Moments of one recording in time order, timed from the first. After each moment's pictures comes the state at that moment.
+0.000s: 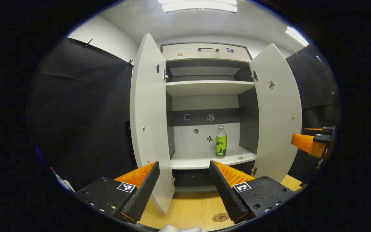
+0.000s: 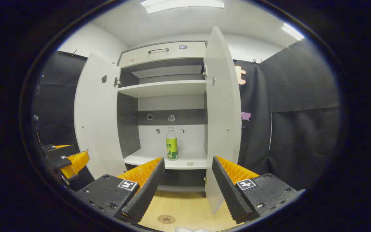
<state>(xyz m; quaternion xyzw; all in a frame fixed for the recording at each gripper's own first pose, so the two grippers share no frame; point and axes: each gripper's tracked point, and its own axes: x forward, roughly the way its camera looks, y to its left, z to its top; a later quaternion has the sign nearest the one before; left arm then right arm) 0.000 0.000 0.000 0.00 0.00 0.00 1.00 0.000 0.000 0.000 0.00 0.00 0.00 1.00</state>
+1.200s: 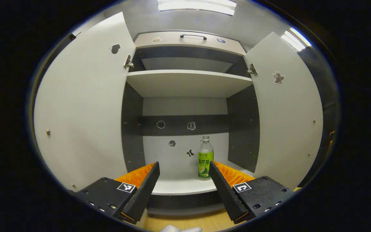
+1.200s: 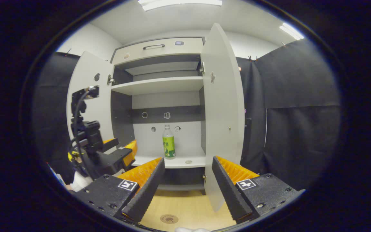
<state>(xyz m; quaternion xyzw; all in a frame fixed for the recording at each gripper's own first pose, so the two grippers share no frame) 0.208 -0.093 0.009 -0.02 -0.06 -0.08 0.99 0.006 0.006 -0.005 0.00 0.03 -0.03 1.00</state>
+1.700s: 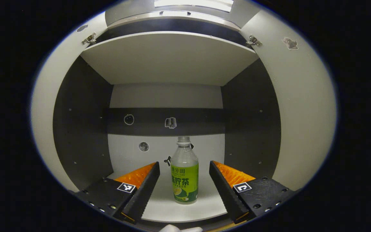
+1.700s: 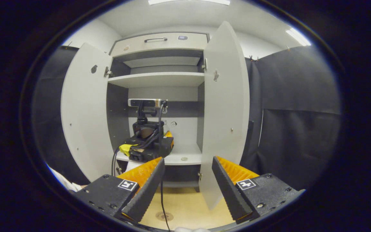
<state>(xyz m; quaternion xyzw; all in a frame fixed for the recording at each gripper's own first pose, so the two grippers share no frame) 0.350 -0.190 -0.020 -0.02 -0.06 -0.10 0.99 0.017 0.011 -0.005 -0.02 0.06 -0.06 1.00</state>
